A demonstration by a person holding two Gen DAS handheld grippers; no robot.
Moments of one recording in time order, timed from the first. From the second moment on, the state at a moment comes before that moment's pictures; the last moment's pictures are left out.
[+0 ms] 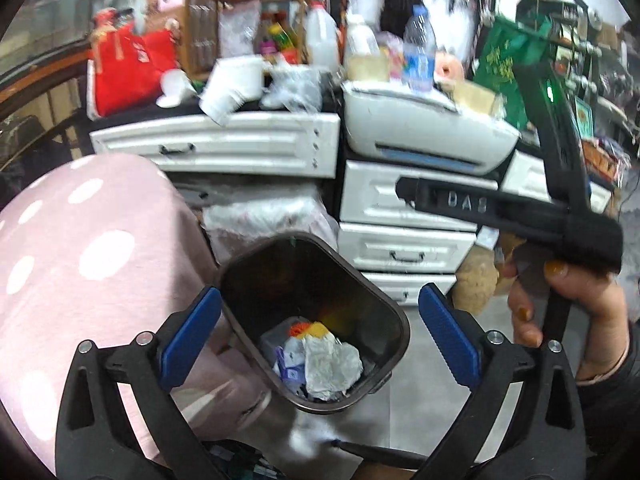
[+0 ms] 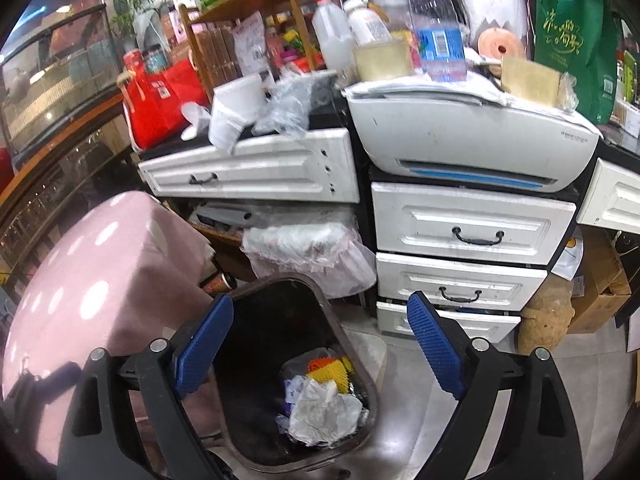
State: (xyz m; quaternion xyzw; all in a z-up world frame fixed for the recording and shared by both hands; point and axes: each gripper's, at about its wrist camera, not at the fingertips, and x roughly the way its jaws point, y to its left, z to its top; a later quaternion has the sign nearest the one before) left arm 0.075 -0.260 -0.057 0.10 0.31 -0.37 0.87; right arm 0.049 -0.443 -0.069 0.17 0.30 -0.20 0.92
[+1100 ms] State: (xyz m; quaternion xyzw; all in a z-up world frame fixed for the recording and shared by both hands) left arm 0.001 -0.036 -0.001 0.01 0.15 -0.09 0.98; right arm -0.022 -0.230 -0.016 0.00 0.15 -0.11 0.98
